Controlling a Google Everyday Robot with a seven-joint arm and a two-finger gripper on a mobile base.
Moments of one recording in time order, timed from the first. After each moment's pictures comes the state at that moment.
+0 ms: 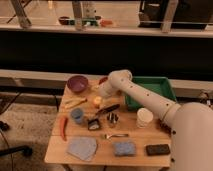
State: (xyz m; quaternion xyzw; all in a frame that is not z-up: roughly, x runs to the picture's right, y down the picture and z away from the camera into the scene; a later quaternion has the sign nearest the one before) arm -0.046 0.049 0.900 -0.16 -0.31 -0.17 0.92
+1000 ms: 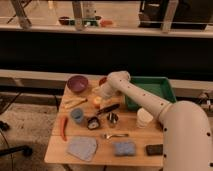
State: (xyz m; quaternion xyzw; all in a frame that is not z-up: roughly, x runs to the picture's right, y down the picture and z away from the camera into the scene) arm -0.044 0.059 0.929 -0.18 -0.30 -0.17 0.92
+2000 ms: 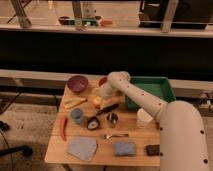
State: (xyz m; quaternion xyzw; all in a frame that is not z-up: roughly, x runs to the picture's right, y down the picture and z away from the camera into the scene) arm -0.044 0.063 0.939 -0.20 -0.31 -0.16 0.92
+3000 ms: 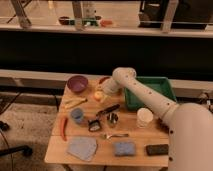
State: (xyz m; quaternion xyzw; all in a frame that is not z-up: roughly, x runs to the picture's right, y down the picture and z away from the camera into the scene) arm -0.022 0.016 0.898 -0.16 -0.31 -0.12 0.93
